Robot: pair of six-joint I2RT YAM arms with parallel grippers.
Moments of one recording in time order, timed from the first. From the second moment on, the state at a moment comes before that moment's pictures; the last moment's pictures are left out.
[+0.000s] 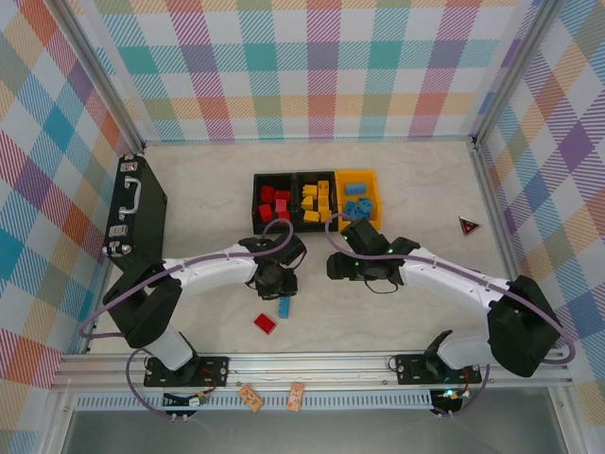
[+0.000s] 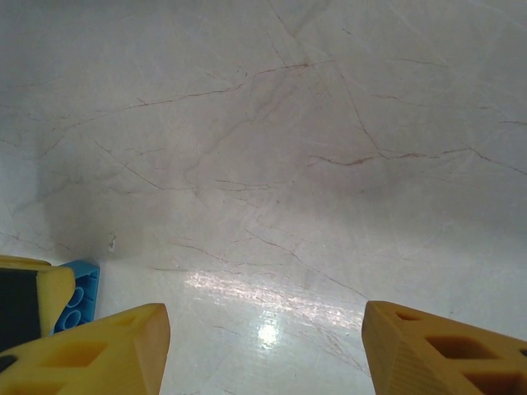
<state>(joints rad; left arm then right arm) -0.84 1.60 0.96 -0.71 0.06 -0.95 0.76 1.33 0.84 -0.56 -0.03 0.66</state>
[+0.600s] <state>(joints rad) -0.87 1.65 1.01 -0.75 0.02 -0.93 0.74 1.30 0.82 -0.57 -0.03 0.67</state>
